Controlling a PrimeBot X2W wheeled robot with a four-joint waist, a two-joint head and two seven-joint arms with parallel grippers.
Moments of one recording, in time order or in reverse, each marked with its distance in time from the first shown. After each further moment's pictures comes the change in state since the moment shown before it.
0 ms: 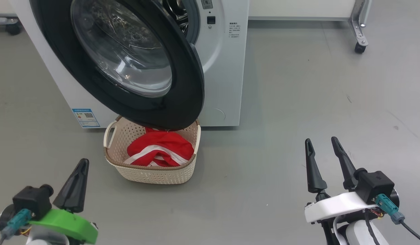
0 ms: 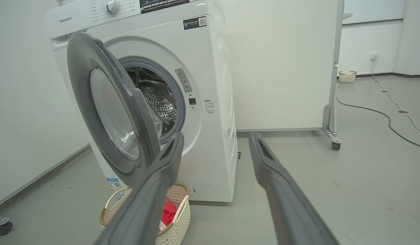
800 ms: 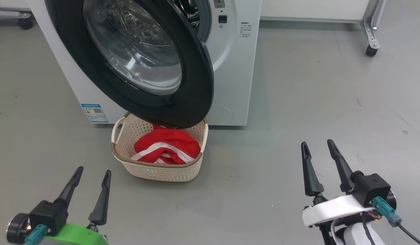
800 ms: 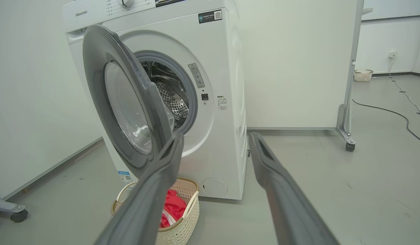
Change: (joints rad) left arm 0.079 -0.042 0.016 -0.070 0.140 0.105 -0.025; right arm 0.012 0.002 0.013 -0.005 -0.008 0.008 0.000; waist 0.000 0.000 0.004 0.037
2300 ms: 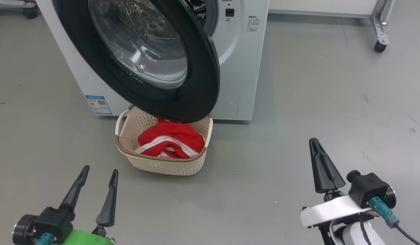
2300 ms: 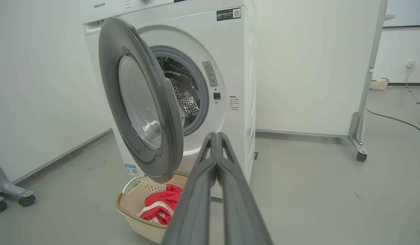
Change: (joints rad) left arm 0.061 -0.070 0.055 -0.097 0.082 -0.008 0.000; right arm 0.000 -0.010 0.011 -0.028 -0.033 0.010 0.000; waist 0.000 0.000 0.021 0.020
